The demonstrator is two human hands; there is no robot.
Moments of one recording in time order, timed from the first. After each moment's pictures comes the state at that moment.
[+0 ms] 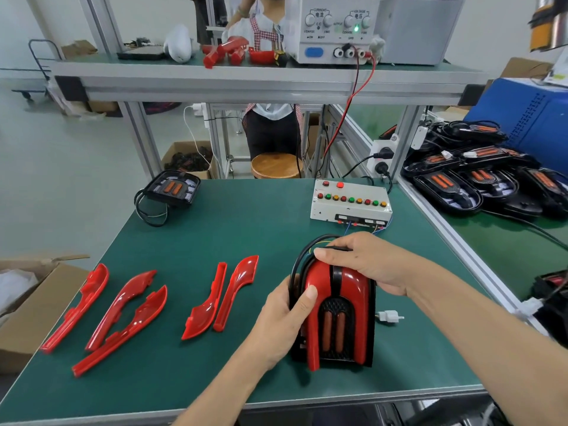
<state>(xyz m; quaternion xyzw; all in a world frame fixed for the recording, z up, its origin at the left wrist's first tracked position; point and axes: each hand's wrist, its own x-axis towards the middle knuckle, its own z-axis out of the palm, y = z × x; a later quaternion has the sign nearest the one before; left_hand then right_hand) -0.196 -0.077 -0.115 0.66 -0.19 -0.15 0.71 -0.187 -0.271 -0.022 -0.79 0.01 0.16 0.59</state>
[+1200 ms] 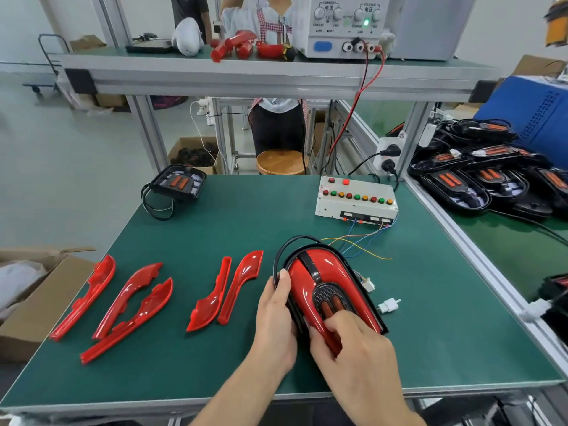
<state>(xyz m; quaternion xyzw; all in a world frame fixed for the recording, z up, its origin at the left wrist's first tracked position) -0.204 -0.092 -0.118 0.43 0.12 -0.17 0.88 -0.292 -0.187 -0.111 -0.92 0.03 -0.35 0.20</state>
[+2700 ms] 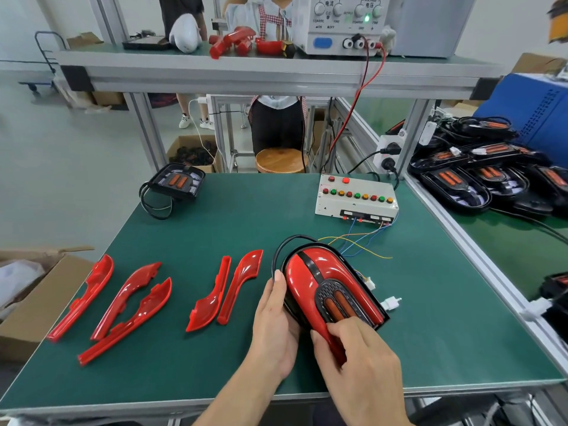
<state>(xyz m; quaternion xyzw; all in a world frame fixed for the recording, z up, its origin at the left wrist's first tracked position) -0.207 -0.084 -0.126 0.42 0.06 -0.19 0.88 -0.301 -0.186 -0.120 -0.90 0.03 -0.37 0.21</state>
